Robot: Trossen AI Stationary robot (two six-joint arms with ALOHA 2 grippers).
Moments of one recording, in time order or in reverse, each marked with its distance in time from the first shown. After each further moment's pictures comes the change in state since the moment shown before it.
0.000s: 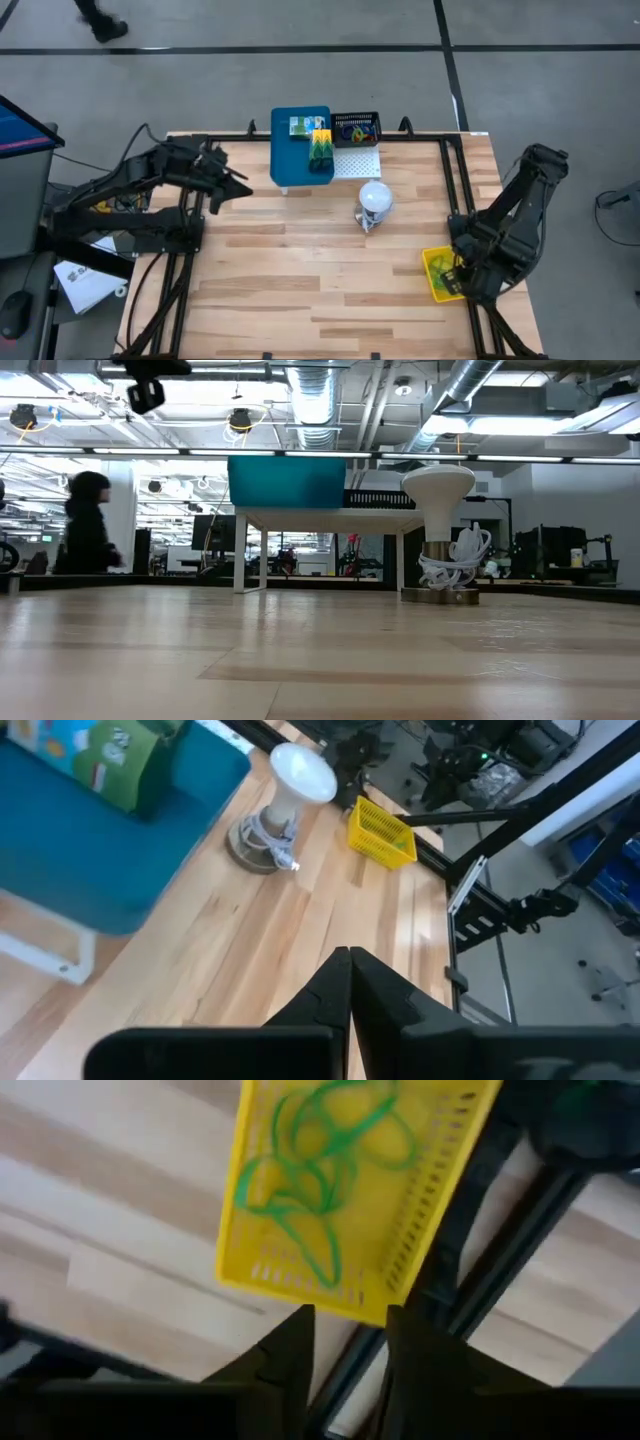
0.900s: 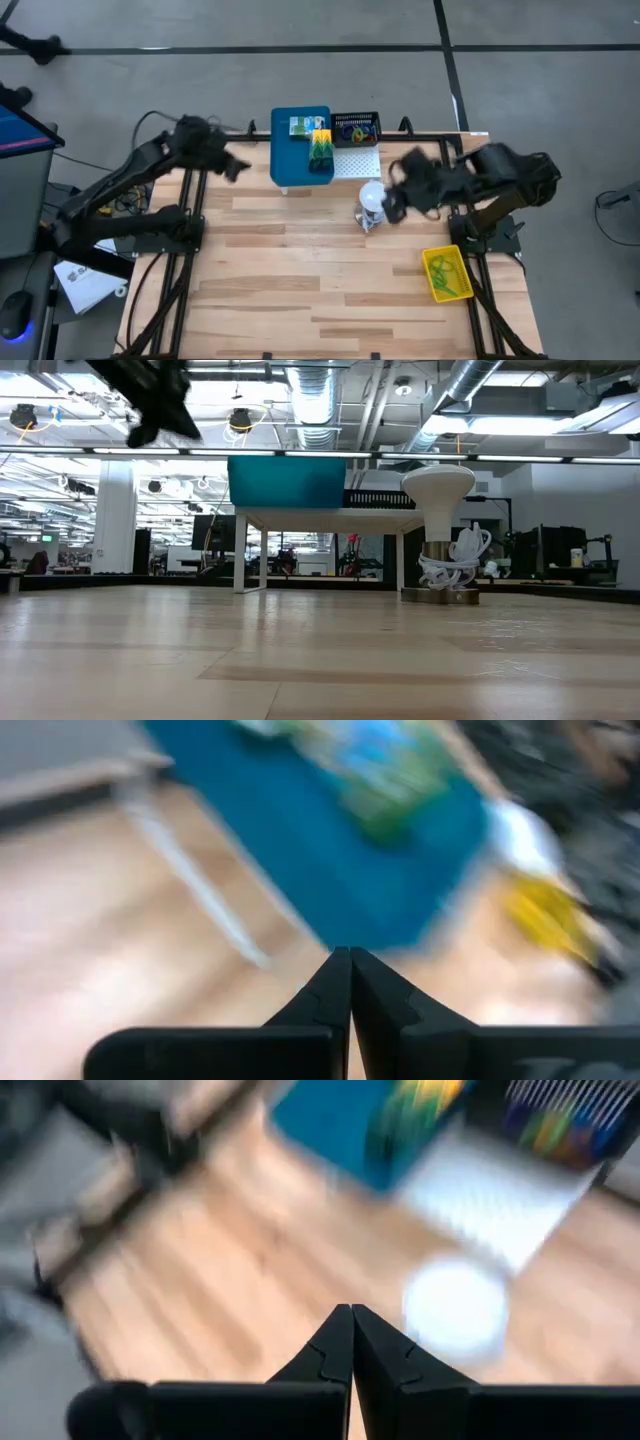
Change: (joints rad) left arm 0.356 0.171 -0.001 -0.038 -0.081 -0.006; right arm -0.718 0.427 1.191 -0.249 0.578 -1.123
